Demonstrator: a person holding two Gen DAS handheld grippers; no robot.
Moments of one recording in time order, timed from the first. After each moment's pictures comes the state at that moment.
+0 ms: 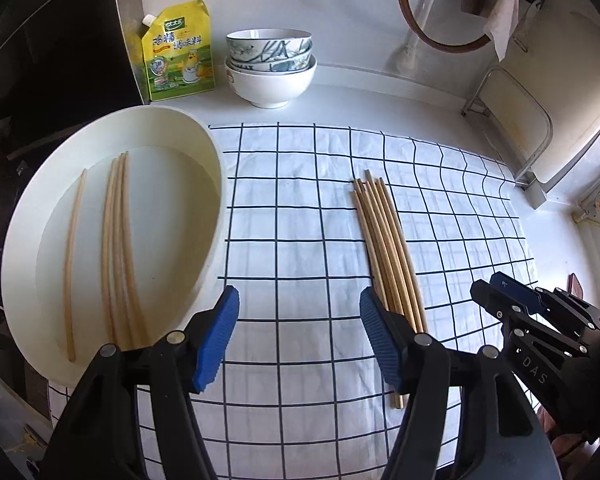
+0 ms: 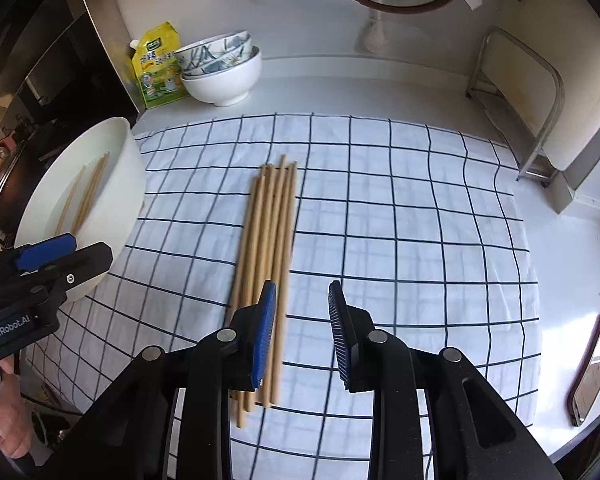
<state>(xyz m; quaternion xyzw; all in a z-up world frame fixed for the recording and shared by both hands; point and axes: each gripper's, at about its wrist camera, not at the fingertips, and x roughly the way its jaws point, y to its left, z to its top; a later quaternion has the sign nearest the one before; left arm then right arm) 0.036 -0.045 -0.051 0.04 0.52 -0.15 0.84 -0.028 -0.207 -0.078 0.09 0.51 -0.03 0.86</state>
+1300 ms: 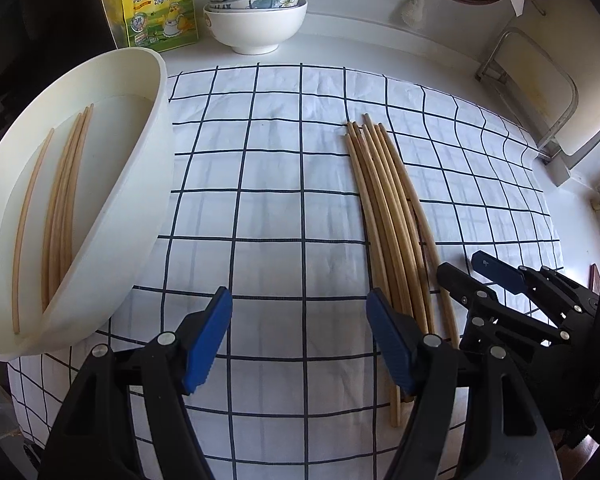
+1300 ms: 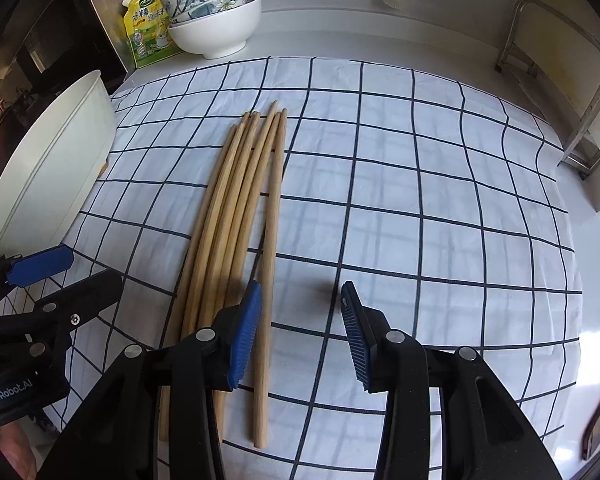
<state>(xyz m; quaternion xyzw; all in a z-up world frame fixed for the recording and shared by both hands) 0.035 -0.073 -0.112 0.05 0.55 -0.14 0.82 -0.001 -0.217 -0.142 0.08 0.53 0.00 0.84</state>
